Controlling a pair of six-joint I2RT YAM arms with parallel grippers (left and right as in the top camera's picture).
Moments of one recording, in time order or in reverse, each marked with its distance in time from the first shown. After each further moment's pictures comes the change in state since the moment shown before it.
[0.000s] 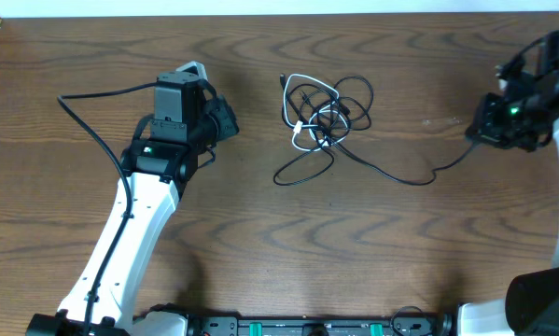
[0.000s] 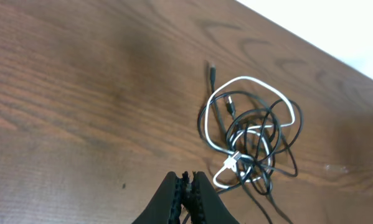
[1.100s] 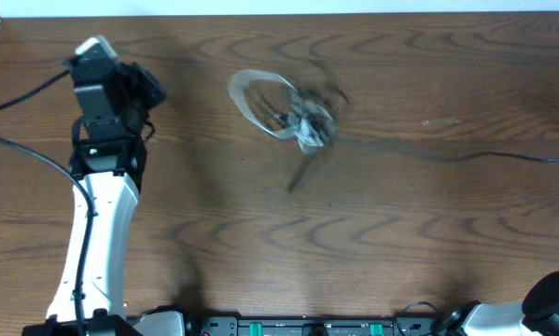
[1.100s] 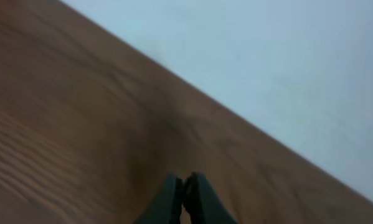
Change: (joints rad) left arm 0.274 0.000 0.000 0.263 -0.109 0.029; right arm -0.525 0.000 0.070 0.032 -0.065 0.038
